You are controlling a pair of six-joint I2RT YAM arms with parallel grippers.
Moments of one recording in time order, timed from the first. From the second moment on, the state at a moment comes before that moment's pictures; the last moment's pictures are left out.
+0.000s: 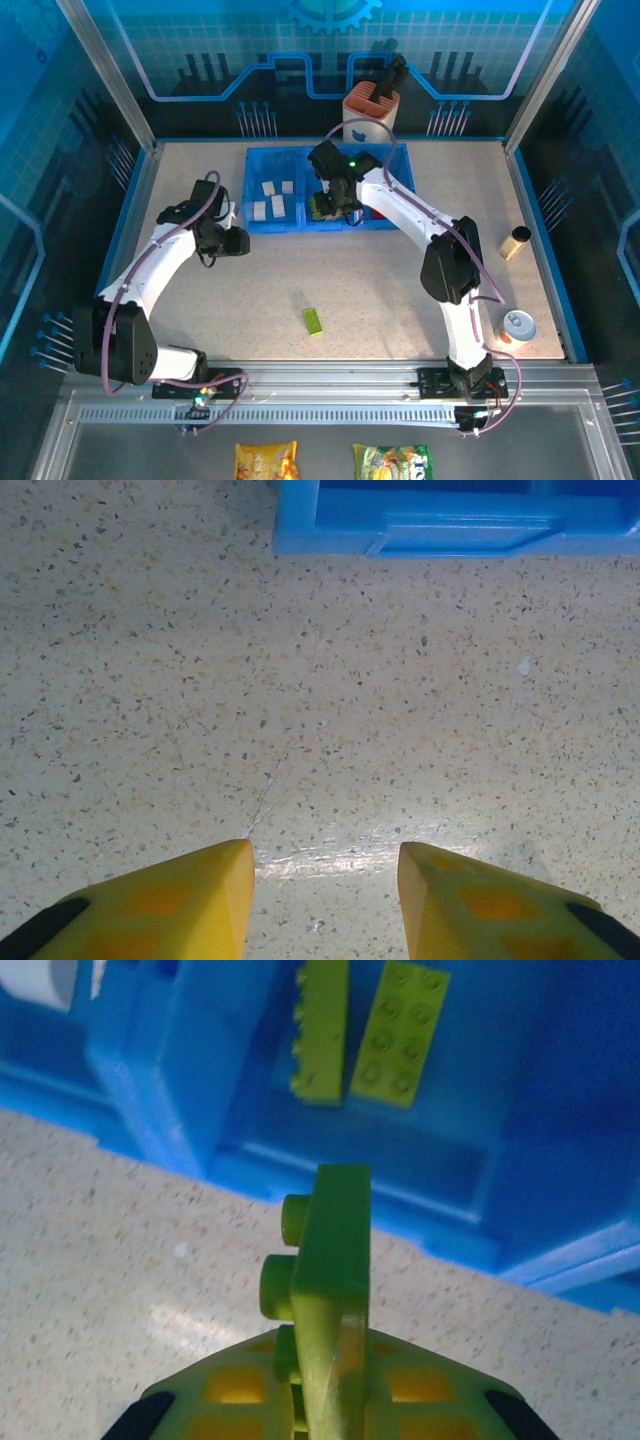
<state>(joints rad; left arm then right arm) -0.12 1.37 1.05 -0.87 0.13 -0.24 0.64 2.10 2.02 -1.12 0.07 0.34</state>
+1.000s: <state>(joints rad) -0.08 1.37 1.04 -0.86 0.18 -0.24 0.51 2.49 2.35 -1.05 -0.12 0.33</state>
